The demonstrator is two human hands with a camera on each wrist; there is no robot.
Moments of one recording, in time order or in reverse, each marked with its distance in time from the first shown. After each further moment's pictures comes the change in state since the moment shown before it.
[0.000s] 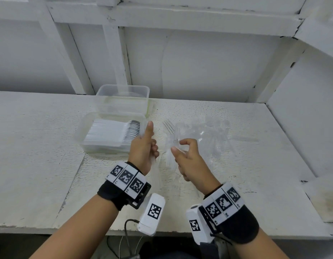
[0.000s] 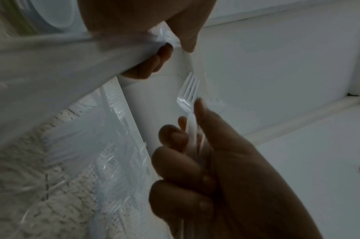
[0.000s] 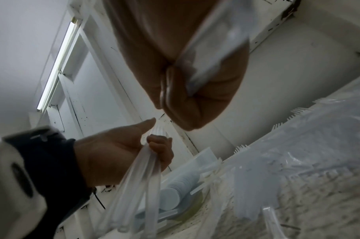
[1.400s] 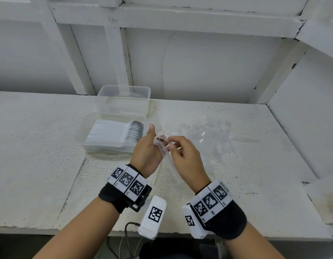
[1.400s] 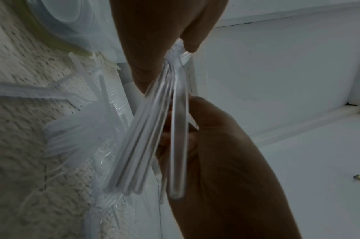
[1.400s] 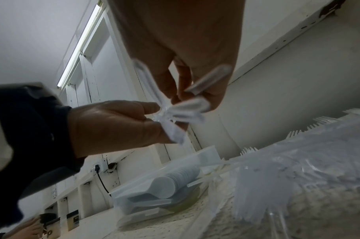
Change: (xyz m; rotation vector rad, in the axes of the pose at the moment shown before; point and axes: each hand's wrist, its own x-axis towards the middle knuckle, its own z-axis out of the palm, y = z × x) left_hand -0.006 -0.001 -0.003 -0.274 -0.366 -0.019; right_hand 0.016 0.004 0.016 -0.168 0.211 -0.296
